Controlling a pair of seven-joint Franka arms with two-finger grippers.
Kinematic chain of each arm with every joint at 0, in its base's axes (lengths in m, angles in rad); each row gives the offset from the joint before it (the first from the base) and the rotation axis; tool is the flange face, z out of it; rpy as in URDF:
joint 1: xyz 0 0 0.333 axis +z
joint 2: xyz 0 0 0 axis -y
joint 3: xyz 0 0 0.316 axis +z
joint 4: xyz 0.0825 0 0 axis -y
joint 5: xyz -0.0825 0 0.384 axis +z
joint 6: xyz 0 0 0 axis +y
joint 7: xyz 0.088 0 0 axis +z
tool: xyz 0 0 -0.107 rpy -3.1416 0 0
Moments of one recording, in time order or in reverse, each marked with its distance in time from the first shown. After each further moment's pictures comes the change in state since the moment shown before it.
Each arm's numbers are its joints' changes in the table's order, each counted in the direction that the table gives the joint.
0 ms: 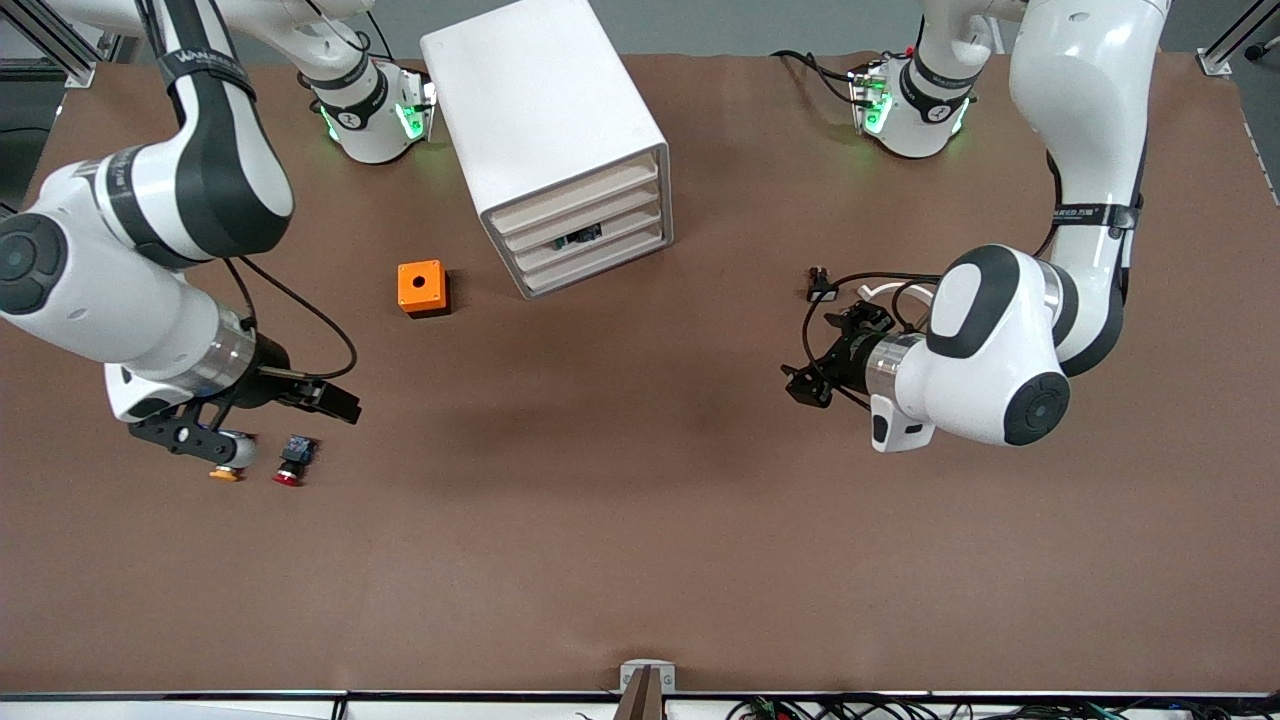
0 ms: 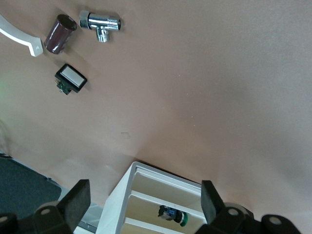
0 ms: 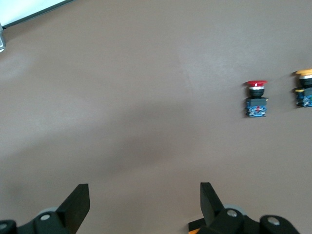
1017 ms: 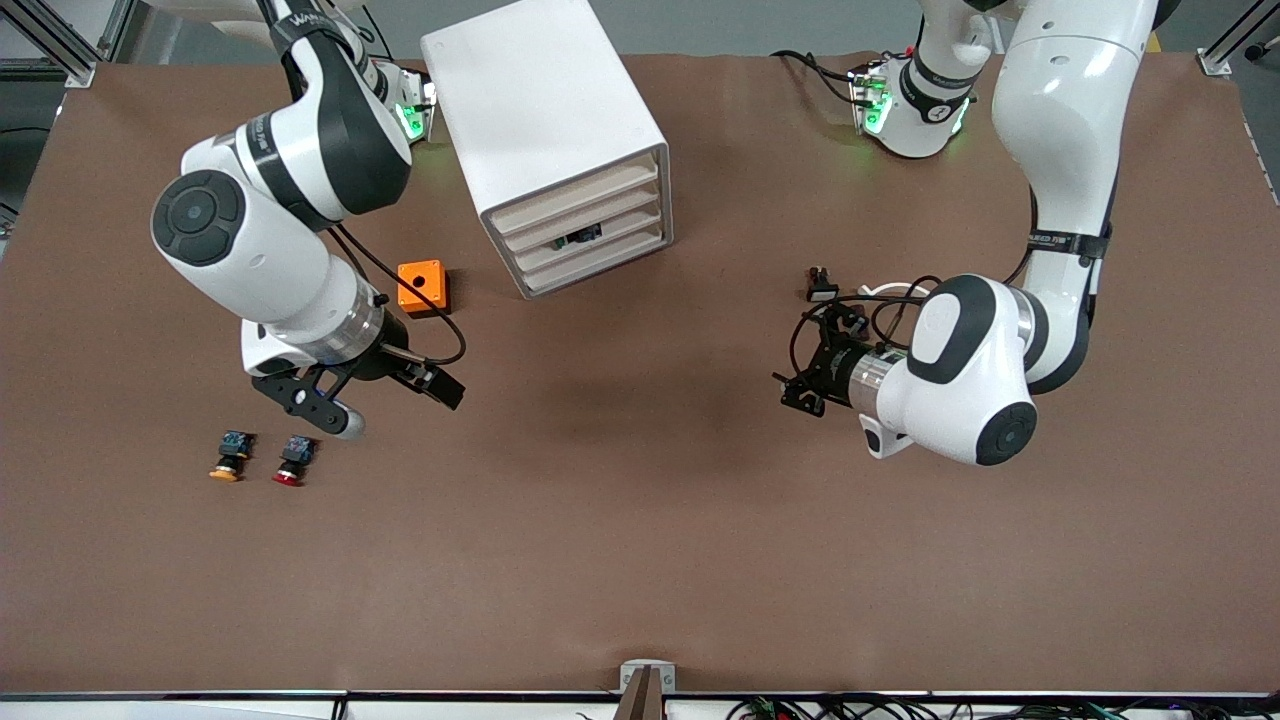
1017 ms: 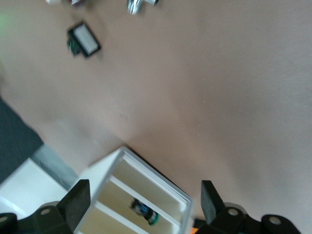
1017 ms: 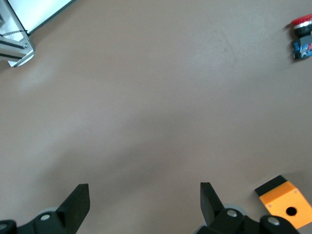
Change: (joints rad) left arm -0.005 -0.077 -0.003 0.003 -0.081 0.006 0.350; right arm 0.178 -0.004 0.001 0.008 0.000 -0.051 -0.408
